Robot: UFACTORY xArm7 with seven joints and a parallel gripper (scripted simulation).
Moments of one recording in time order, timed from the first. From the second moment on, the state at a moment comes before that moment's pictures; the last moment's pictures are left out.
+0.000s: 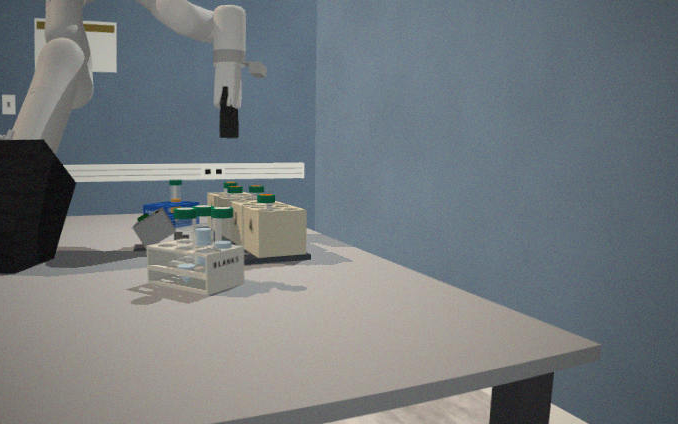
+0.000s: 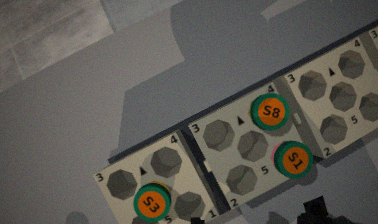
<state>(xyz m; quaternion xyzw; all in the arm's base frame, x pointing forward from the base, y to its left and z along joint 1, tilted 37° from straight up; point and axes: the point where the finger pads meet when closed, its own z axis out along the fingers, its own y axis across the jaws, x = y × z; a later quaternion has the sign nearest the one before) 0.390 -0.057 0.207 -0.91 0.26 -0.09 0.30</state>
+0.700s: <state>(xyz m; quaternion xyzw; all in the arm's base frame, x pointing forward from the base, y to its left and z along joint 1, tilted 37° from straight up) 0.364 -0.130 0.151 -0.82 0.48 -0.01 0.31</state>
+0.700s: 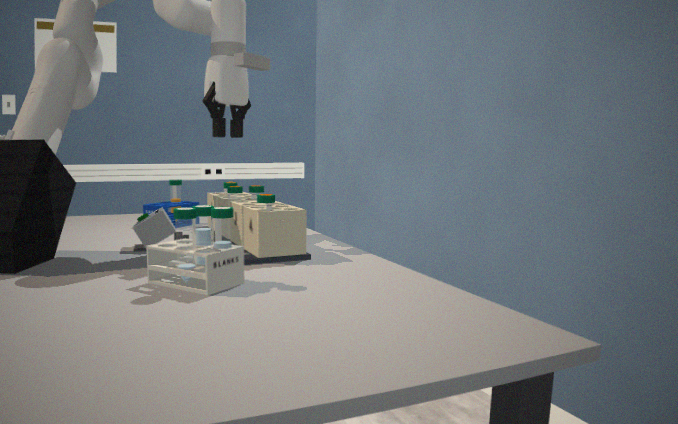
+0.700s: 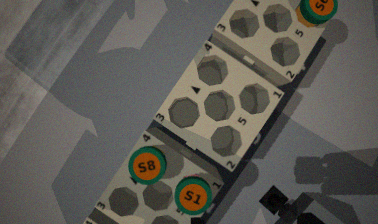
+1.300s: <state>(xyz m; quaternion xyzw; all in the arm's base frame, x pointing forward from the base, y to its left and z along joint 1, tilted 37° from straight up) 0.343 -0.191 0.105 -0.82 0.48 -0.01 0.31</state>
